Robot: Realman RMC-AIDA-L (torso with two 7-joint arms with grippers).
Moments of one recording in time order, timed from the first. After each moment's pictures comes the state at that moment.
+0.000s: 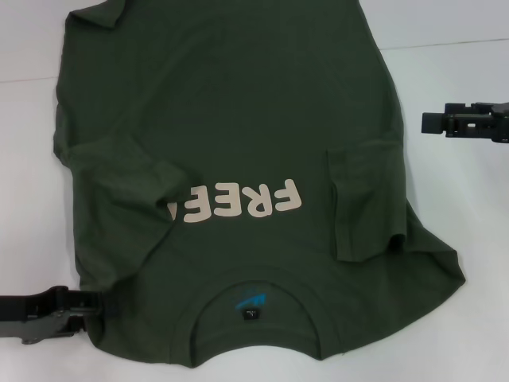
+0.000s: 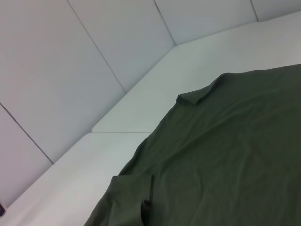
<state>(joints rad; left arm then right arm) -0.47 -2.03 -2.50 -0.64 -0.73 1.54 -2.47 0.40 2.03 -0.52 -1.12 -2.06 -1.71 2.05</state>
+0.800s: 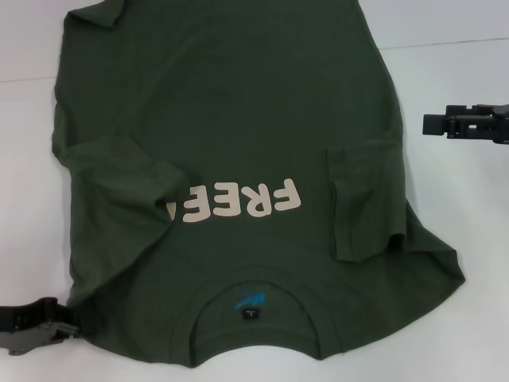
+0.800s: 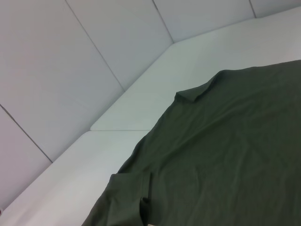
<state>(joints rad) -0.46 -2.03 -2.51 -0.67 -0.69 1.57 -2.48 0.40 2.03 -0.52 -1.12 -2.06 -1.72 2.06</state>
